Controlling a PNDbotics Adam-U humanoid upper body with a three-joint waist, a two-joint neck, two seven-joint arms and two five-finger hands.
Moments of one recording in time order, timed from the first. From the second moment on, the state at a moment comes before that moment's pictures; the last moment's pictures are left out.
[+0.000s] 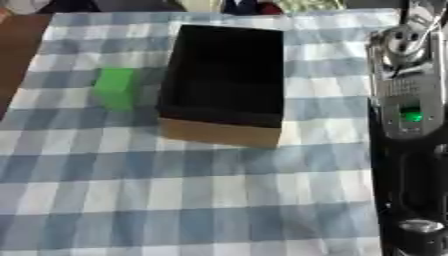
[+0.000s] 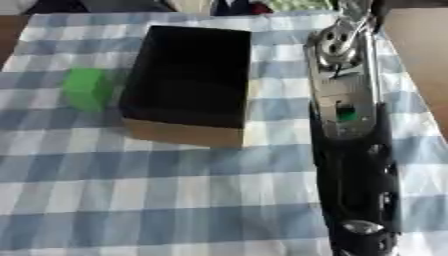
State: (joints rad) left arm -0.49 0.99 0.07 -1.58 -0.27 -0.46 -0.25; right arm -0.79 -0.04 -0.02 -1.82 0.67 0.19 -0.43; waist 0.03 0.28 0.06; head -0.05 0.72
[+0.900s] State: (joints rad) left arm -0.72 1.01 -0.13 -1.22 -0.41 -0.59 -0.52; right arm -0.79 -0.01 -0.01 -1.81 0.68 0.18 -0.42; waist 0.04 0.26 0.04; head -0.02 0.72
